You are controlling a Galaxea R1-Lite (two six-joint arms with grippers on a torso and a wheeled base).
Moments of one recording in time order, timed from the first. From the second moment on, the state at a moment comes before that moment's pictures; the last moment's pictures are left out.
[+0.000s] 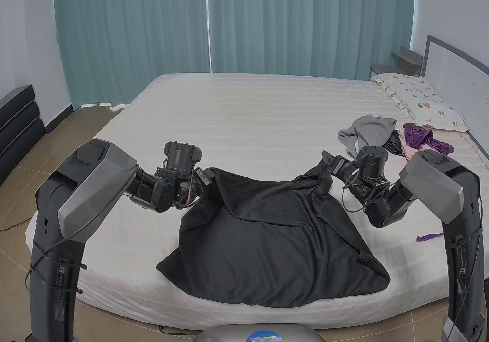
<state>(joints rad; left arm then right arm) -0.34 2.48 -1.54 -0.31 0.17 -0.89 0.23 2.52 -1.28 -1.10 -0.14 0.54</state>
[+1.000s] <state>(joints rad) -0.20 2.26 -1.22 -0.29 -0.07 -1.08 0.23 2.34 -0.79 -1.14 0.09 0.64</state>
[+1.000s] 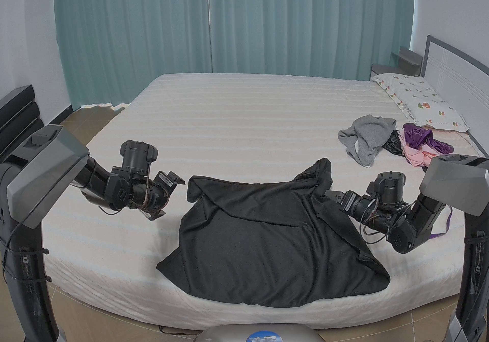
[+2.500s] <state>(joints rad) -0.29 2.16 -0.95 -0.49 -0.08 -1.12 0.24 2.50 -1.25 -0.70 -0.18 0.39</state>
